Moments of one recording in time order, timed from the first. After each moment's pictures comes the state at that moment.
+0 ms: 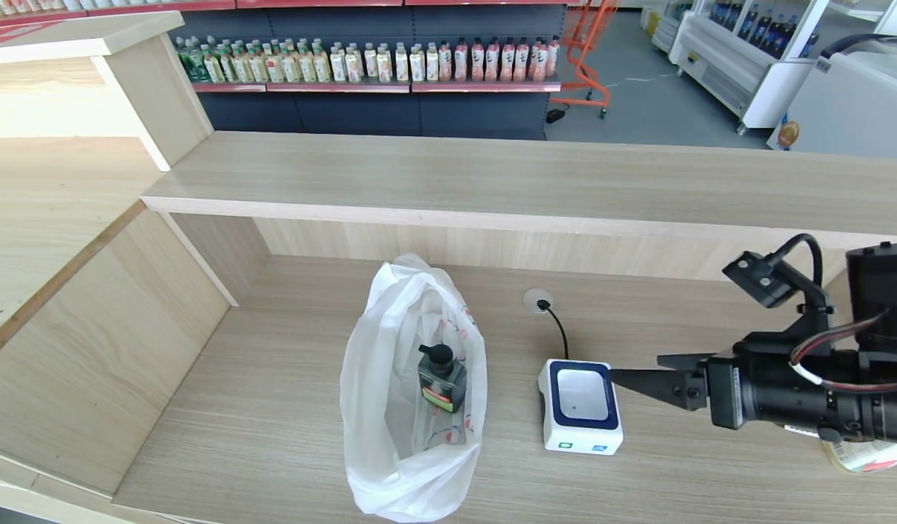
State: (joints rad) left arm 0.00 0.00 0.00 0.05 0.13 0.01; right arm 0.36 1.38 -0.63 -0.27 0.30 0.15
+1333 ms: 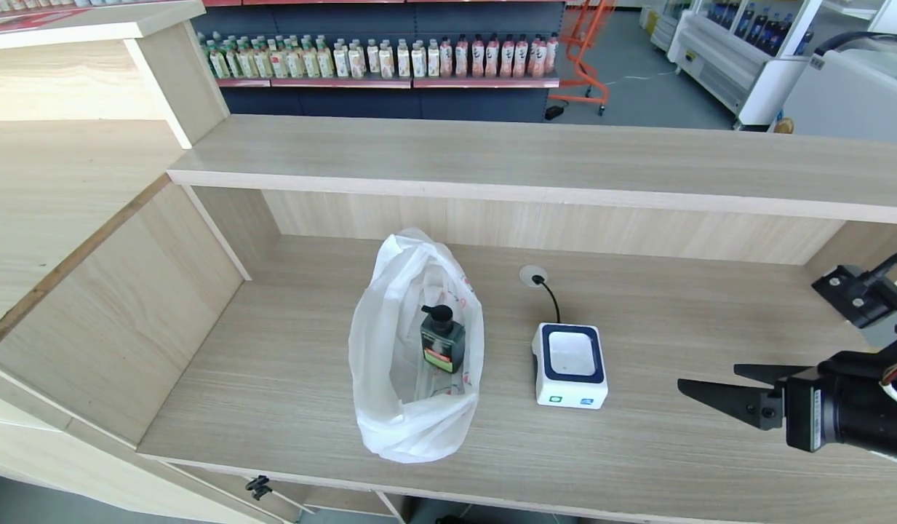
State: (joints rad) left arm 0.00 0.00 0.00 0.05 0.13 0.01; right arm 0.23 1.22 -0.54 -0.21 0.26 0.07
